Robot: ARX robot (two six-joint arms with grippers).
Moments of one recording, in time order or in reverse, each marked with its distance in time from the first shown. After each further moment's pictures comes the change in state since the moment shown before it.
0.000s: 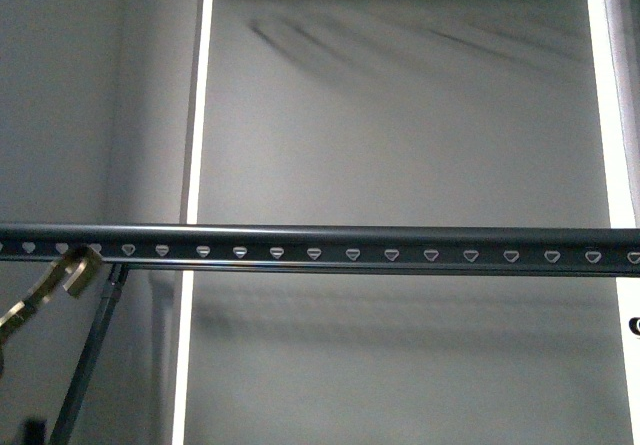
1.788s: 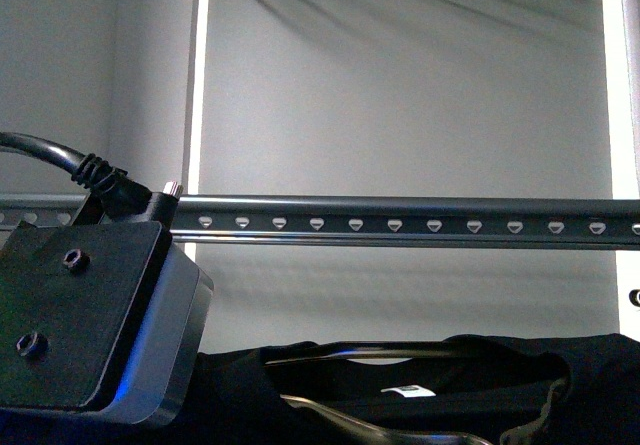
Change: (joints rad) left arm -0.077 0.042 0.241 -0.163 0.595 2.031; right arm -0.335 0.391 0.146 -0.004 -0.728 -0.168
